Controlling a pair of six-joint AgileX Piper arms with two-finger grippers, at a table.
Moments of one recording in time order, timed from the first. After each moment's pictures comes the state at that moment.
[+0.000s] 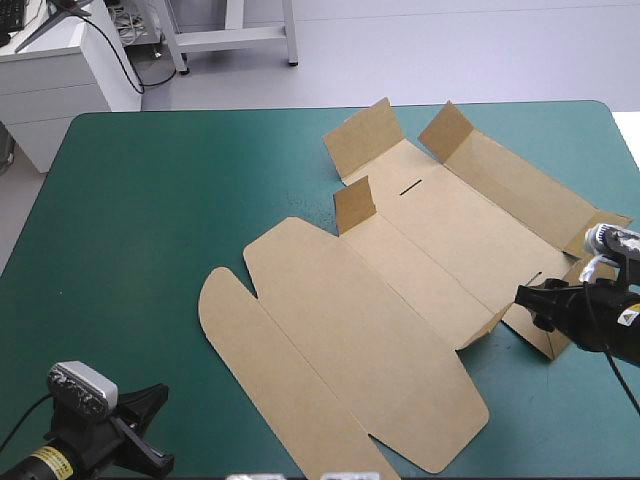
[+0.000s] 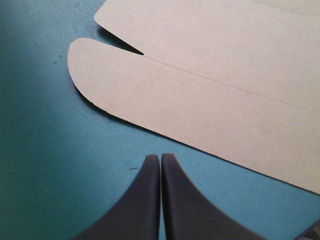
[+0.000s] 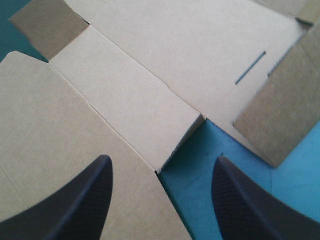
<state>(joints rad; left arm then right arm) -0.35 0.21 -0.47 -0.21 0.92 0.16 -0.12 0.79 -1.02 0.28 1.16 0.13</state>
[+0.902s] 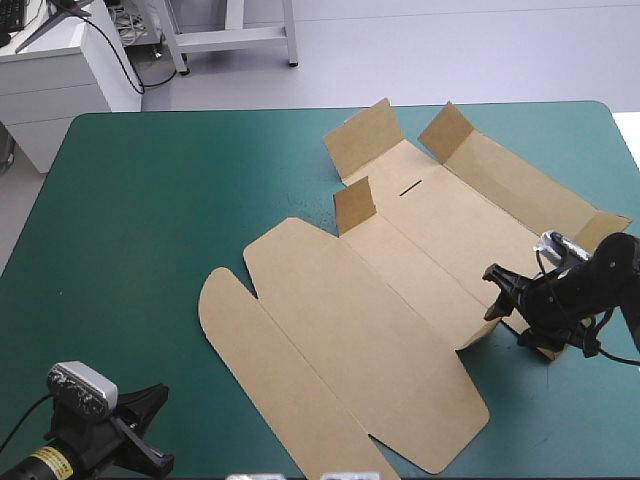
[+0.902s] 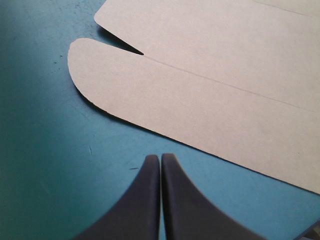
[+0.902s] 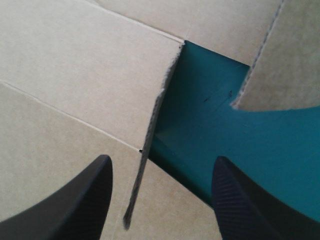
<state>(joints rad) -0.35 0.21 -0.47 -0.21 0.92 0.16 -0.11 1.24 -0.92 0.38 1.17 0.32</state>
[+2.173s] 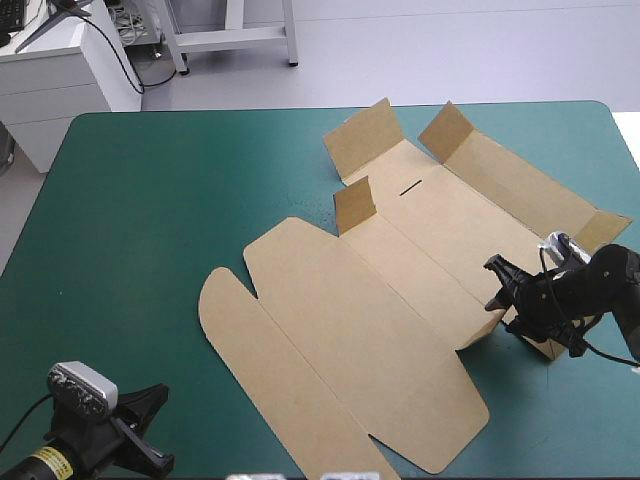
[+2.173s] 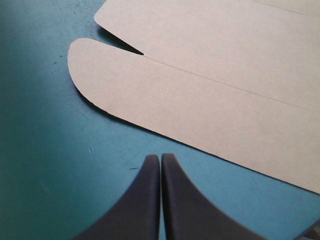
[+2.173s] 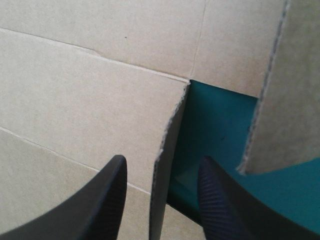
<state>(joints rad) -0.35 0.21 -0.47 -0.21 0.92 0.16 -0.11 1.25 -0.85 0.42 0.98 0.42</state>
